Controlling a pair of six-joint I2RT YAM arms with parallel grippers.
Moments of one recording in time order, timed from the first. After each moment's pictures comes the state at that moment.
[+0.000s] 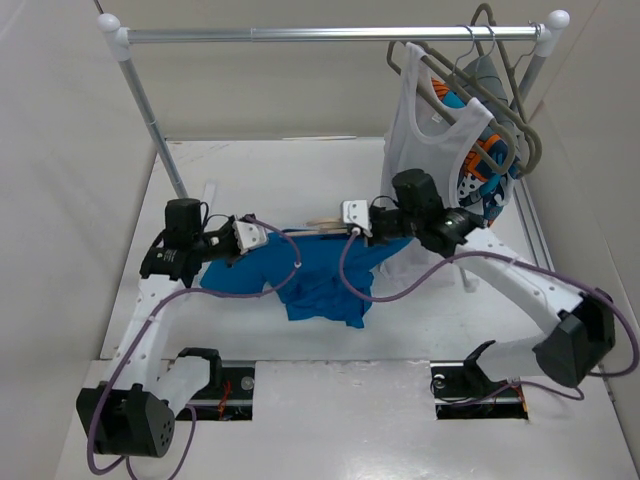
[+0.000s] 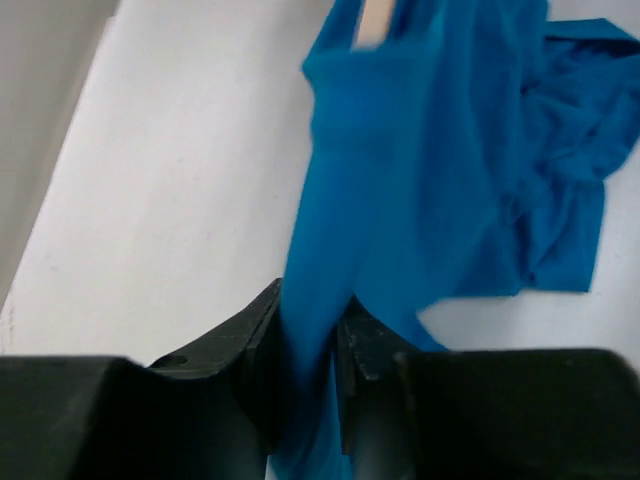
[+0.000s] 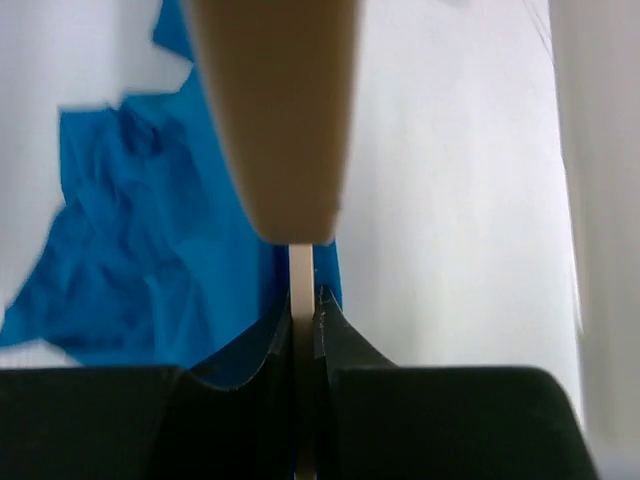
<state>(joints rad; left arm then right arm) -0.08 0.97 0.85 -0.61 0.85 0.99 0.65 1.37 1.19 -0.41 -0.59 -0.88</state>
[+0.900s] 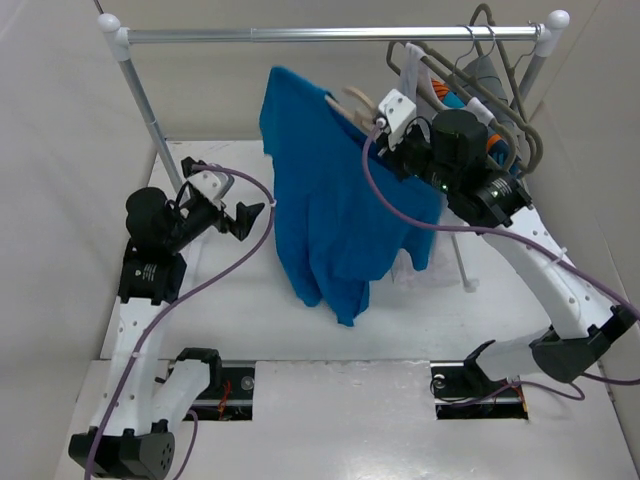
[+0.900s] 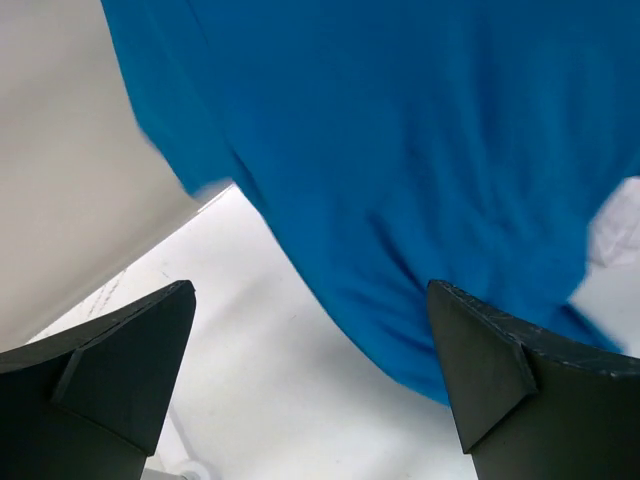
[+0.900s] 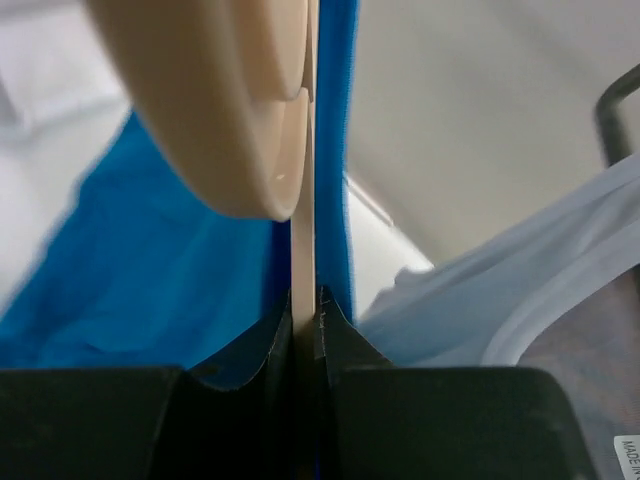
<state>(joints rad) -0.08 0.83 0.98 -0.22 0.63 0.26 0.61 1.38 1.69 -0.54 -0.07 -0.42</state>
